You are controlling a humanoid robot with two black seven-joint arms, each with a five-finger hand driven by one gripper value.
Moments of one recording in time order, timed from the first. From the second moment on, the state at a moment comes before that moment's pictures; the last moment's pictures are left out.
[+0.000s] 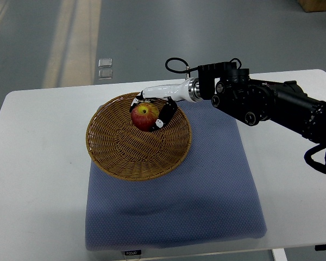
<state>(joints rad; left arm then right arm) -0.02 0.00 -0.12 -0.11 0.08 -0.17 -0.03 1.25 0.00 0.04 0.53 -1.18 0.36 0.38</state>
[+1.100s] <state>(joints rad) -0.02 0.00 -0.12 -0.11 0.08 -0.17 -0.03 1.02 -0.19 0.33 0.49 -0.35 0.06 0.27</state>
